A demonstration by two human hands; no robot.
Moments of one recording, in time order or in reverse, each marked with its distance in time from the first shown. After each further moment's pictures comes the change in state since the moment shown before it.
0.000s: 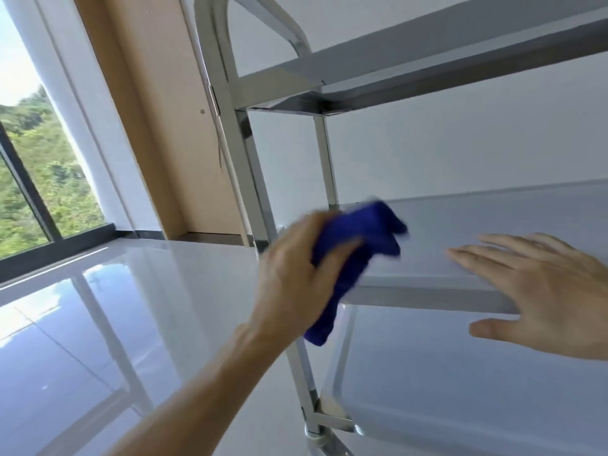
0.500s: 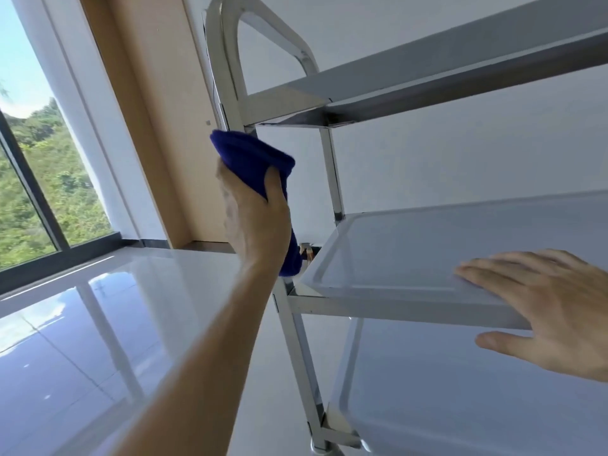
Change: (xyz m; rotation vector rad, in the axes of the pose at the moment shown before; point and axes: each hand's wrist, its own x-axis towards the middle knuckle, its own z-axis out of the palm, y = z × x) left_hand 0.077 -0.045 -0.003 0.089 0.447 -0.505; right_hand -0.004 0.000 0.006 0.142 -0.051 -0.015
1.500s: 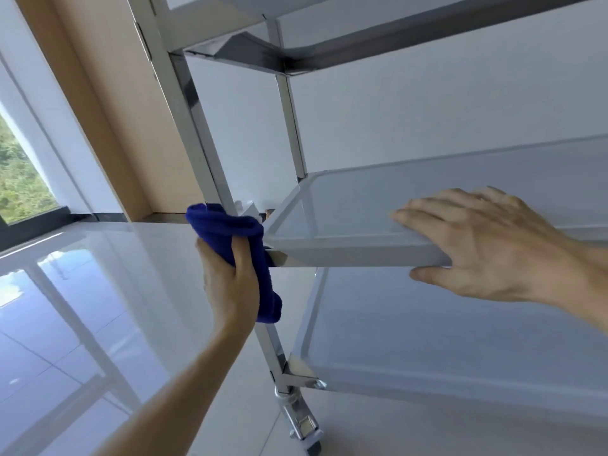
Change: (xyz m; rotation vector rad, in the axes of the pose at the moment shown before) left_hand -0.110 -0.095 -0.007 -0.162 -0.193 -0.259; right_hand 0.010 -0.032 -0.030 -0.157 0.104 -0.062
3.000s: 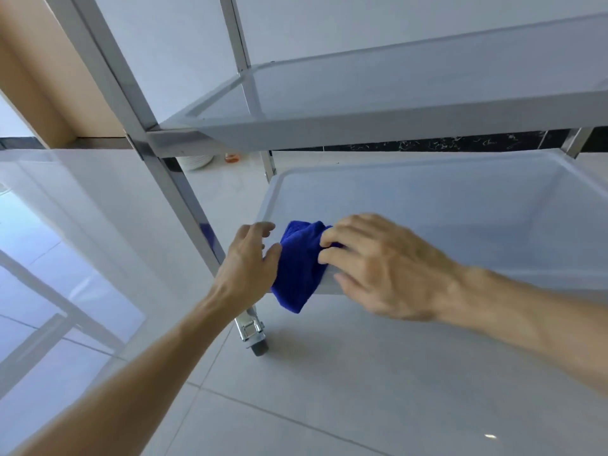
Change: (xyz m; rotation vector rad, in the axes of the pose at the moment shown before) left_hand -0.098 -0.081 0.033 0.546 -0.722 -0.009; right_hand -0.066 -0.072 0.102 0.252 0.017 -0.320
